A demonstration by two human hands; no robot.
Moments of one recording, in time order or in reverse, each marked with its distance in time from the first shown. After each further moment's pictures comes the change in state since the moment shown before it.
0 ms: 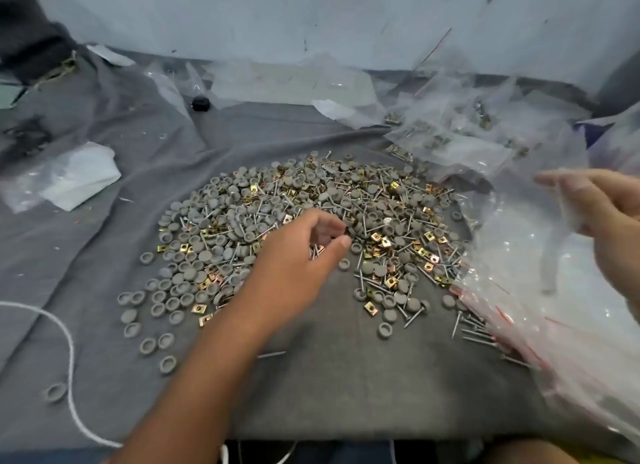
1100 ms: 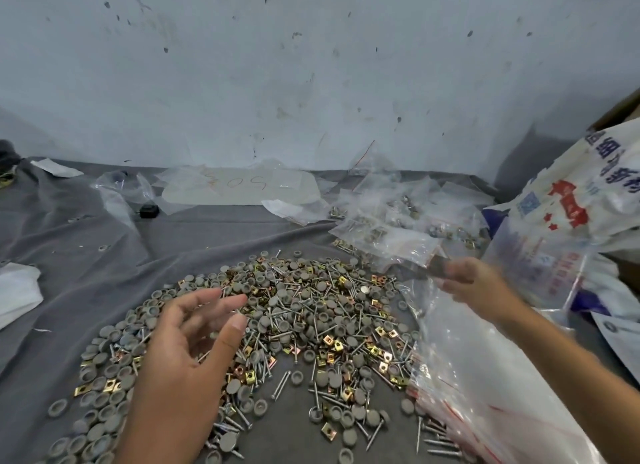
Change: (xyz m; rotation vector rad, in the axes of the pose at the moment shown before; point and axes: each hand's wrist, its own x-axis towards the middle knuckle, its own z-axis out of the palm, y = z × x) left_hand 0.003 0.014 -0.031 -0.397 0.345 -0.084; right_hand 0.088 0.052 0.029 -0.008 -0.188 0.341
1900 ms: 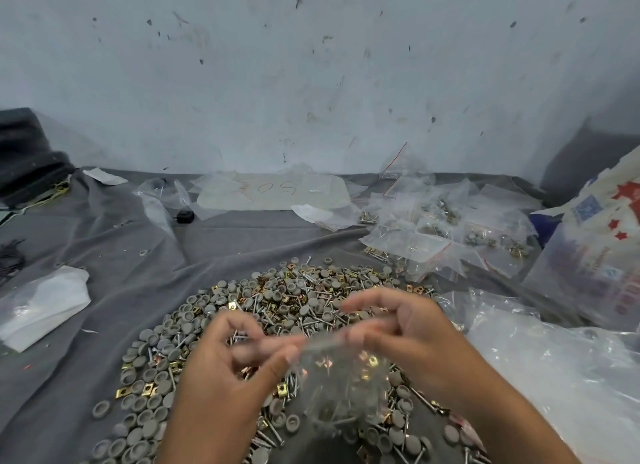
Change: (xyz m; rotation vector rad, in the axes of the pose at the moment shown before) left_hand 0.003 -0.001 -0.003 -0.016 -0.121 -0.030; right_hand -0.105 -0.101 0.086 0.386 -0.552 -0.427
